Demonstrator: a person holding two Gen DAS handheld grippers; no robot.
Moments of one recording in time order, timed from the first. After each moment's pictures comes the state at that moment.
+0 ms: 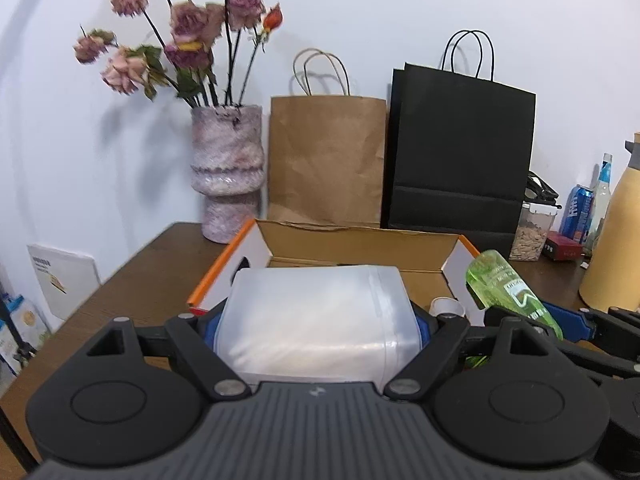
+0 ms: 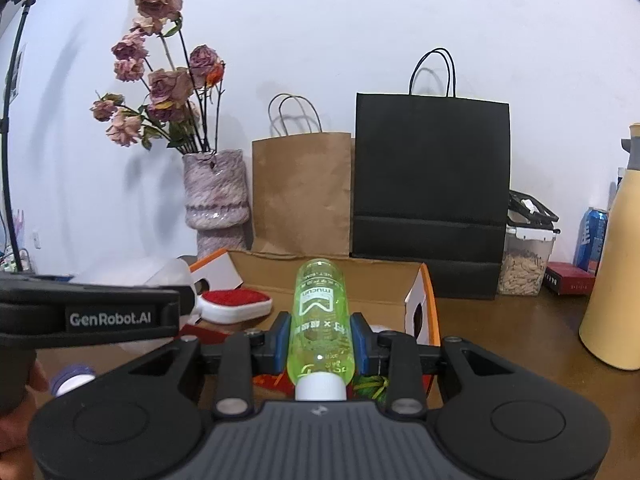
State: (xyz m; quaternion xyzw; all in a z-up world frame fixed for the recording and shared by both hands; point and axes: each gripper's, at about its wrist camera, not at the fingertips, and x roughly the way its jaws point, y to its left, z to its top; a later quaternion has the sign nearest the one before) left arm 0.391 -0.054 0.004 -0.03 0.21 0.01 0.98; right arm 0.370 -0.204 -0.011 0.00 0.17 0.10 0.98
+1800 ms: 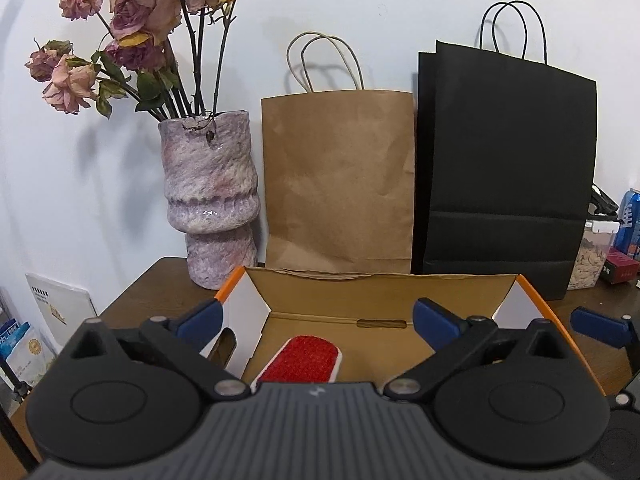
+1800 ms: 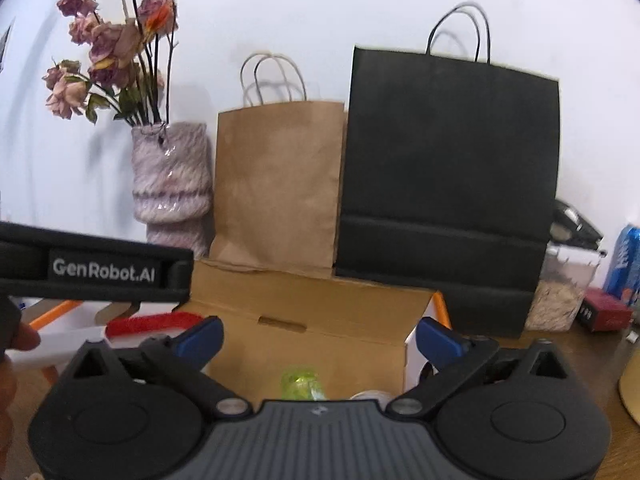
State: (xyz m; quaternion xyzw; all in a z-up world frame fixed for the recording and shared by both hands) left arm 0.519 -0.064 0.003 0.00 0.20 0.04 0.98; right arm 0.509 -0.196 -0.034 -0.03 0.18 0.09 0.98
